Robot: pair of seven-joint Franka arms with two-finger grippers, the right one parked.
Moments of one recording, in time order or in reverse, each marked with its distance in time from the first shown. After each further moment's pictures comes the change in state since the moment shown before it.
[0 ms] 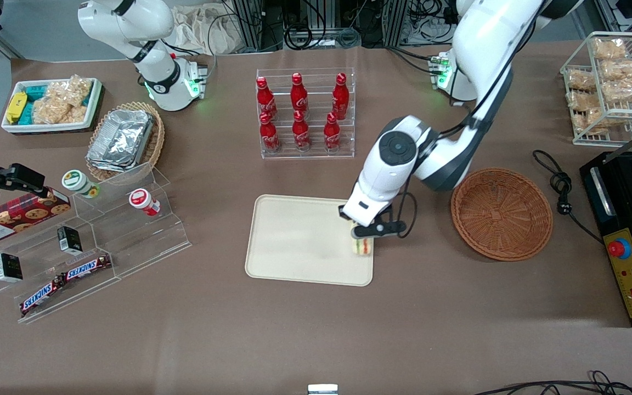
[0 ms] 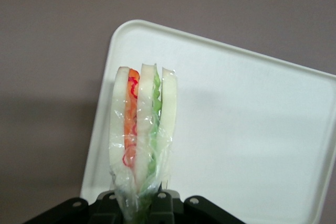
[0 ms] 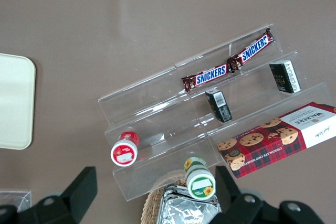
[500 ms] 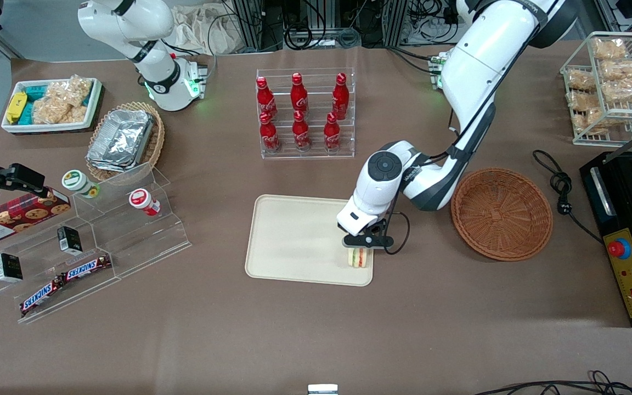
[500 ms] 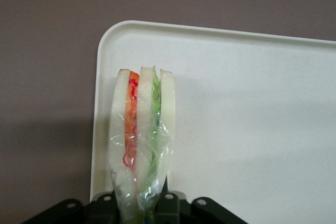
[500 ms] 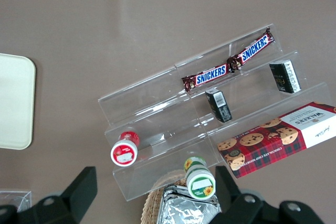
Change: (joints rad) arm 0.003 0.091 0.005 0.011 0.140 0.062 0.034
